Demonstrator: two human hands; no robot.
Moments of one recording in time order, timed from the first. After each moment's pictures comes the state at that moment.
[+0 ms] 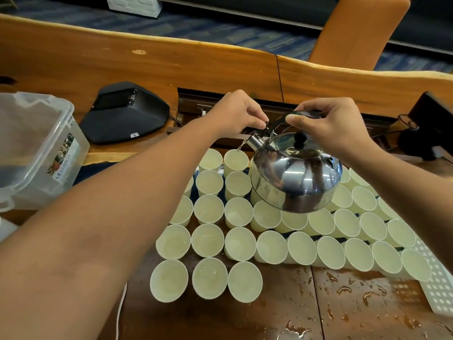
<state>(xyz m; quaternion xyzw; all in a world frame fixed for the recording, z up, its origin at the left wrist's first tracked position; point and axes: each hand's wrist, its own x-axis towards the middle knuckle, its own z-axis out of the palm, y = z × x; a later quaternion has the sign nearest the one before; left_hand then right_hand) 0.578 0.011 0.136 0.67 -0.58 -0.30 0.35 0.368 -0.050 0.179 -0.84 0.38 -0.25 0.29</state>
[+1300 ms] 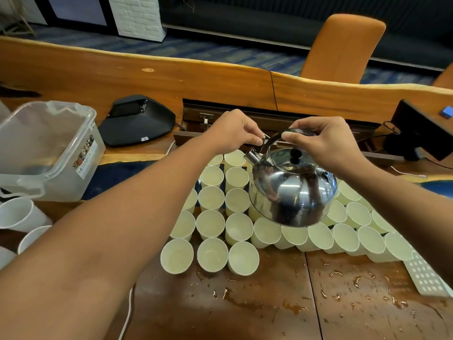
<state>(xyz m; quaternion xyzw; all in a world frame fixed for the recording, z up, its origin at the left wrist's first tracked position) 0.541 0.076 0.150 0.67 -0.60 -0.27 0.35 0.326 0.012 0.189 -0.84 0.37 -0.26 0.30</state>
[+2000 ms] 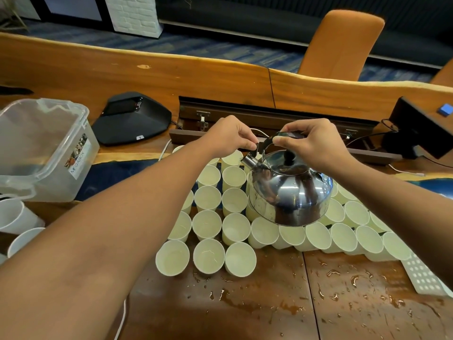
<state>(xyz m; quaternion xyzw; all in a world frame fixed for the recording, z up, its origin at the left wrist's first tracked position) 0.540 0.070 0.132 0.69 -0.56 -0.31 0.33 0.334 0.002 0.175 -0.86 0.39 -0.21 0.28</state>
